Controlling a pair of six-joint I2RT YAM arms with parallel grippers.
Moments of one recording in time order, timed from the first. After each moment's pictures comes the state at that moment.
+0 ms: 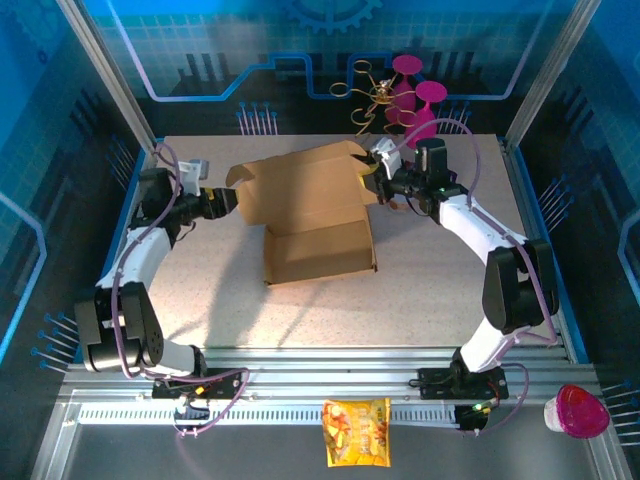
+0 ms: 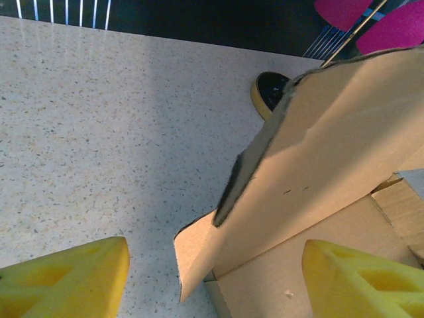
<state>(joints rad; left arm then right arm) 0.21 1.43 0.94 -0.09 0.73 -0.07 0.23 1.68 1.23 -0.03 -0.67 -0.27</state>
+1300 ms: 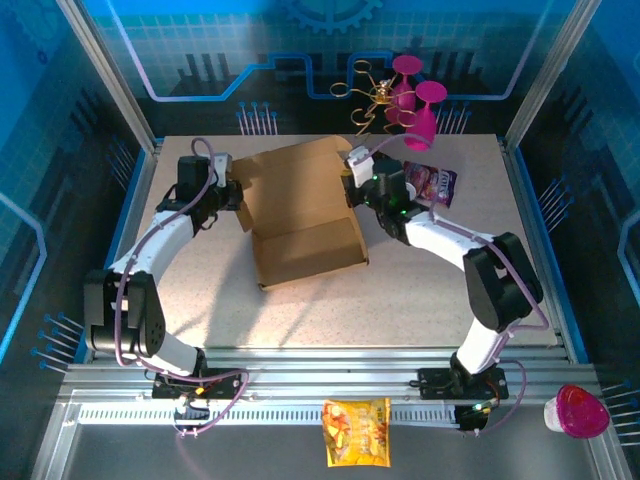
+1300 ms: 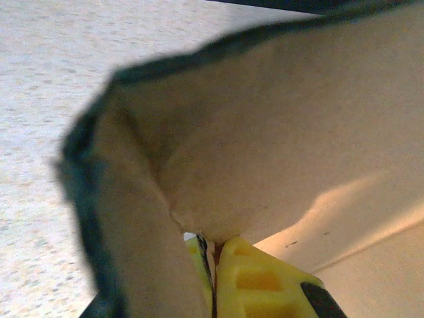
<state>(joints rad) -0.02 1.51 1.08 -0.25 0.21 -0.16 0.50 1.75 1.12 0.32 -0.02 -0.09</state>
